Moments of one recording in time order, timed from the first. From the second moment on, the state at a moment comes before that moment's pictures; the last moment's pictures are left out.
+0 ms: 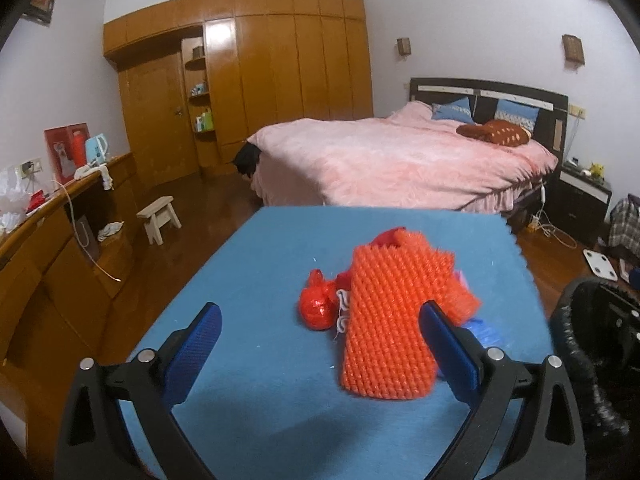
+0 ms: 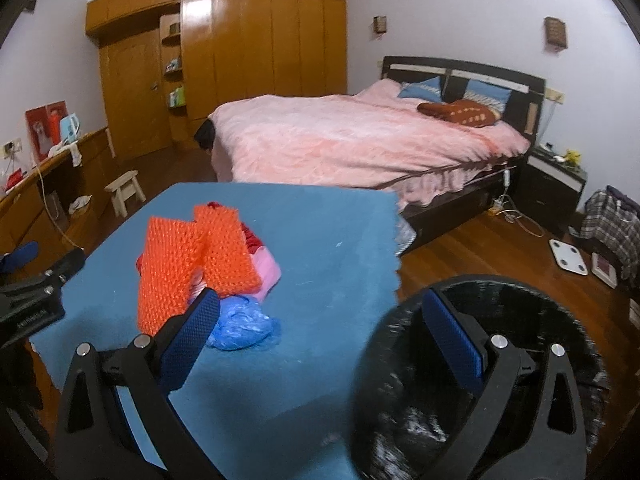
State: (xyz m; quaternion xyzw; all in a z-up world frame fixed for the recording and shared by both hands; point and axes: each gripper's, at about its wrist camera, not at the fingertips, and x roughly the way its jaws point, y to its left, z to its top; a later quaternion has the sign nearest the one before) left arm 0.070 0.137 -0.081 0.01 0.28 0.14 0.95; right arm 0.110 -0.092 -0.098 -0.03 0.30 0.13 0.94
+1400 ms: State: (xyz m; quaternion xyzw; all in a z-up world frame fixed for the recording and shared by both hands) left arm 0.114 0.164 -0.115 -0.05 0.32 0.03 0.95; right arm 0.177 -0.030 -0.137 -0.05 0.32 0.18 0.93
